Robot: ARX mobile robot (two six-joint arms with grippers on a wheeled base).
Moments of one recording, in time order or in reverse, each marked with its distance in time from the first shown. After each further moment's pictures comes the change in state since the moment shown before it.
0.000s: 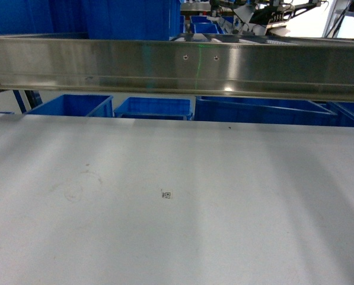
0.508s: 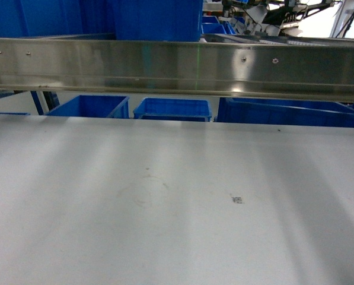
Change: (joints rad) left arm -0.003 0.003 0.000 0.001 0.003 0.002; right arm -0.005 0.000 0.000 -0.001 0.003 0.000
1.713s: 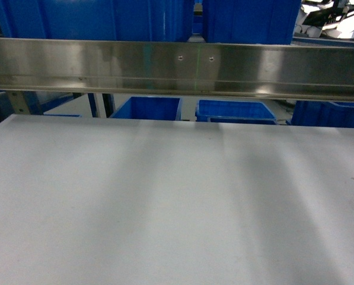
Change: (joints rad) left arm 0.002 0.000 0.000 -0.001 -0.003 0.000; right arm 0.000 0.000 0.000 -0.002 -0.003 0.000
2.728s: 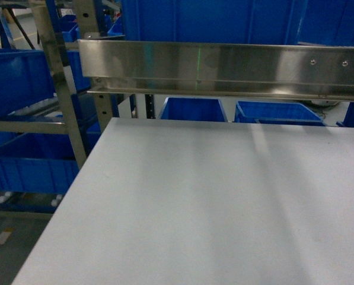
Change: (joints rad) left arm -0.001 0.000 0.000 0.000 0.000 0.000; right arm 0.000 0.000 0.000 -0.001 0.000 0.000
